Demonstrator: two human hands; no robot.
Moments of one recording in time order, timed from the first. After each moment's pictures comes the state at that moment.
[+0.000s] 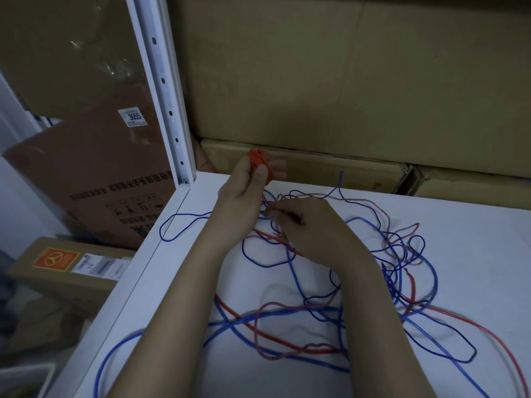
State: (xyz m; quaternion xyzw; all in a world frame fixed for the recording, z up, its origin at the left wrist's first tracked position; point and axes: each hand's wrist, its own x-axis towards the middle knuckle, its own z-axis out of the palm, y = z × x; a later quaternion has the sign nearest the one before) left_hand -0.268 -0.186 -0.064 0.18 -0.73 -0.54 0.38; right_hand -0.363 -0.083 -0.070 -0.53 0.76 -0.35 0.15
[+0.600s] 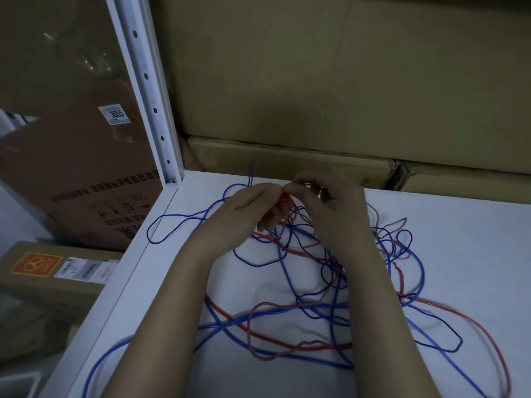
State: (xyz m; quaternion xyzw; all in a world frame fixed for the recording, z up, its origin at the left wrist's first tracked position) left_hand -0.264 -0.183 -0.065 0.09 -0.77 -0.60 0.20; right_hand -0.380 -0.070 -0.062 -0.48 0.71 -0.50 -0.08
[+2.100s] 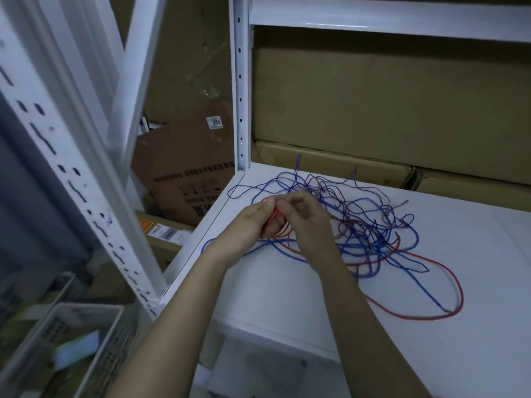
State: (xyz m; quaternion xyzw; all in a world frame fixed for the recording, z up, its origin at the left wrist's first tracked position) left_hand -0.111 -0.071 -0.044 0.23 -0.71 -0.62 0.26; right_hand -0.222 -0.005 -0.063 -0.43 0.54 -0.69 0.23
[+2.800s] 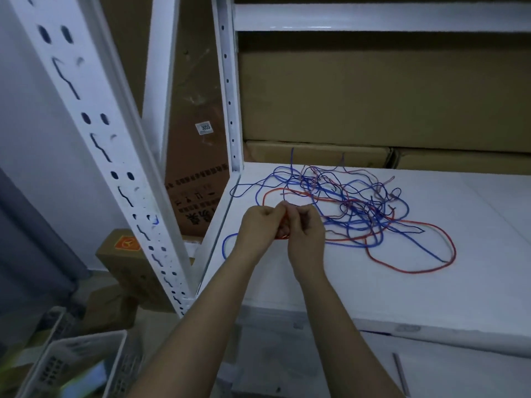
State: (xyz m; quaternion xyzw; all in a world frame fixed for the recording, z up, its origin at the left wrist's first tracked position) left_hand -0.088 -0.074 -0.059 0.34 -0.71 -0.55 0.28; right_hand -0.143 -0.012 -0.097 -0.24 0.61 -0.75 0.09
